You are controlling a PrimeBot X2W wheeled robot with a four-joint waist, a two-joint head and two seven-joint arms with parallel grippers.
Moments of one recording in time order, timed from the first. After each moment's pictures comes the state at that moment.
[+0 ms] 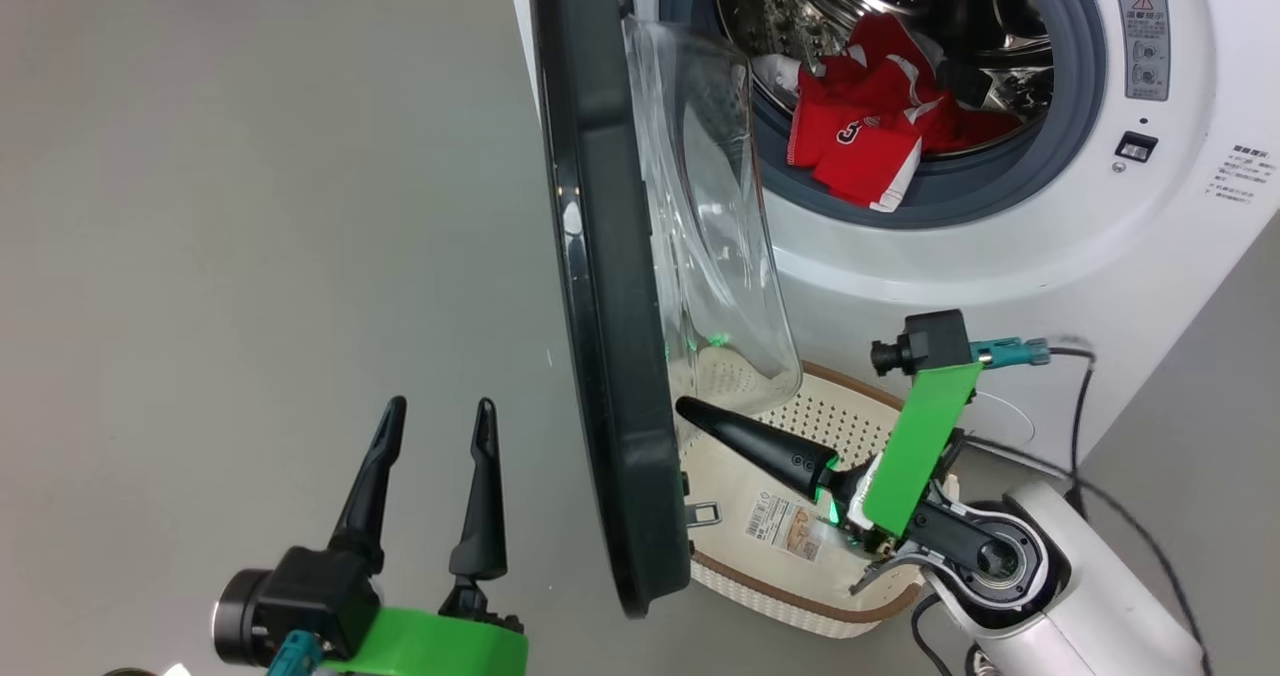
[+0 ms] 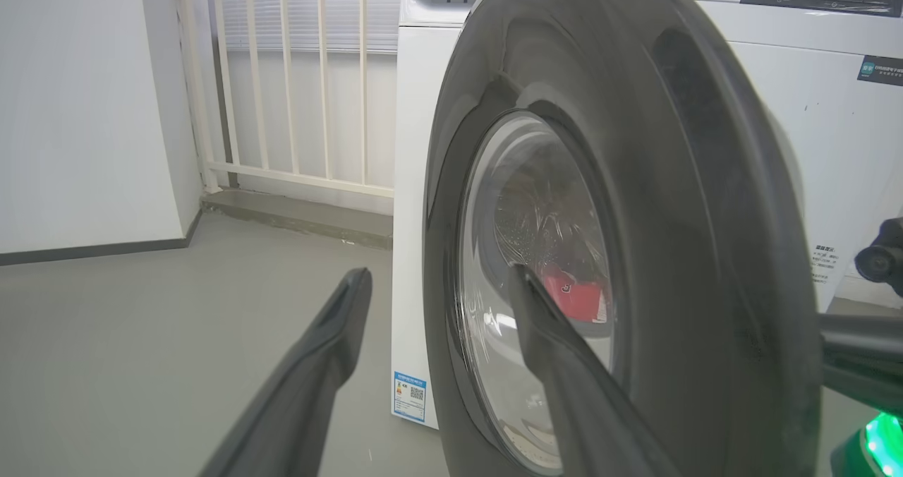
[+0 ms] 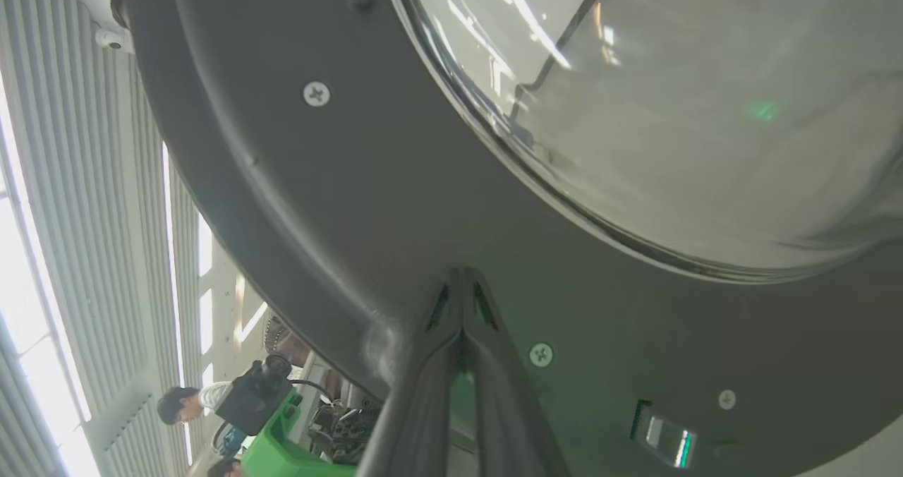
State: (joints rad) left arm -0.14 0.05 -0.26 0.05 -0.27 0.17 -0.26; right arm -0.39 -0.10 0.41 0.24 1.65 0.12 0.54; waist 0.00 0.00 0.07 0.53
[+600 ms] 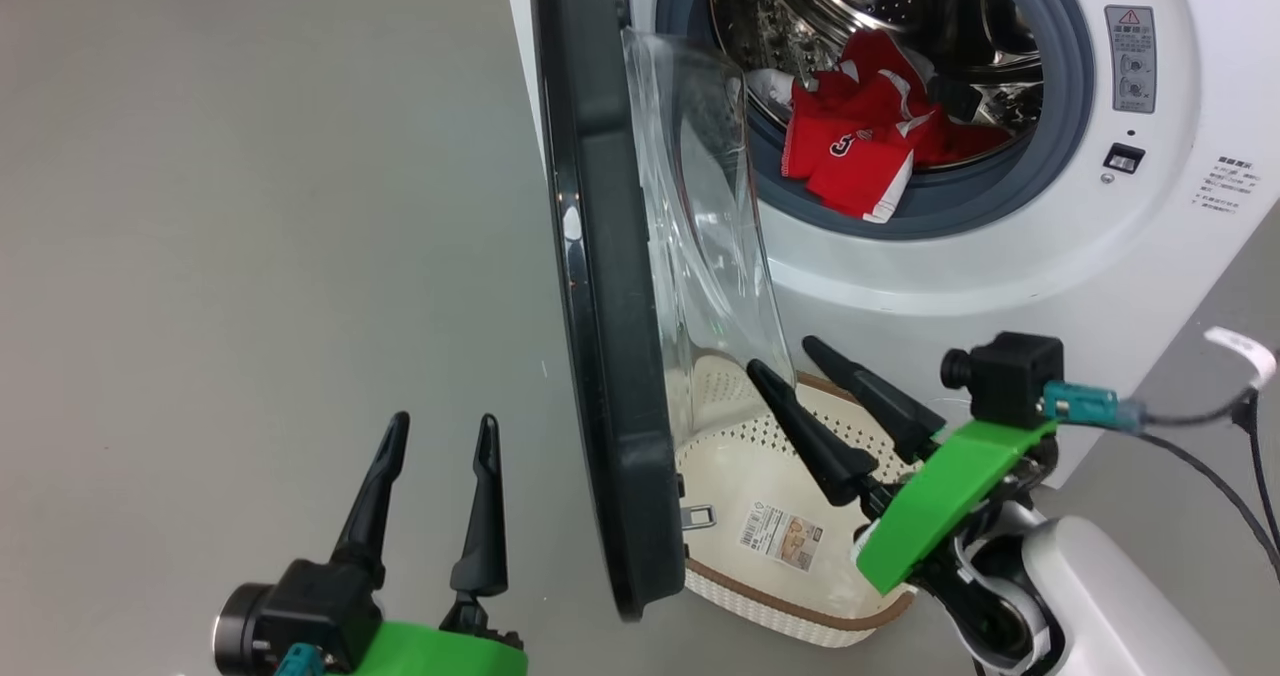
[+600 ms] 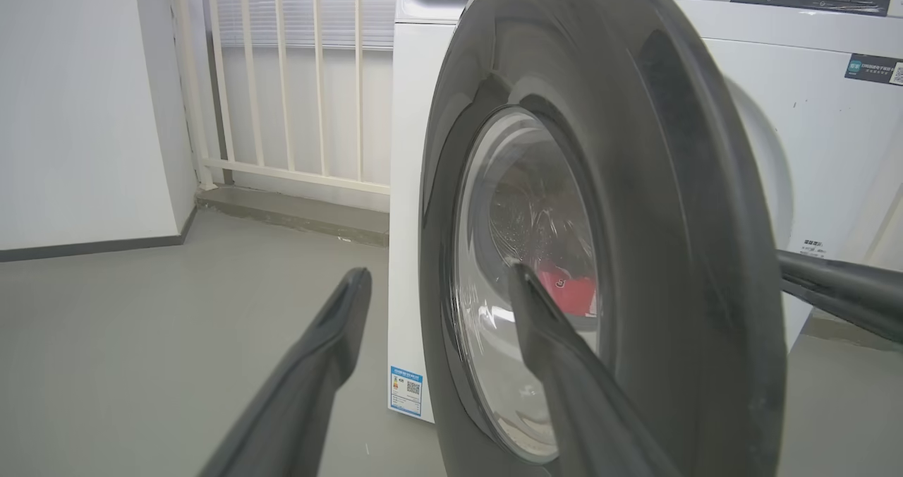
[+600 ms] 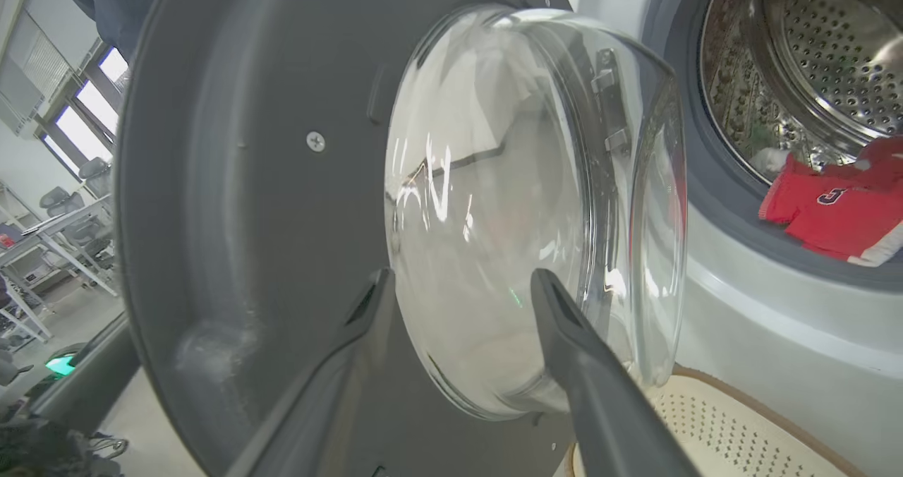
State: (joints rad) left arm -0.12 0.07 -0.28 0.03 -0.27 0.18 -0.25; right arm -0.32 -0.17 0.39 0.12 0.82 0.12 0.15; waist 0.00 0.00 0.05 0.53
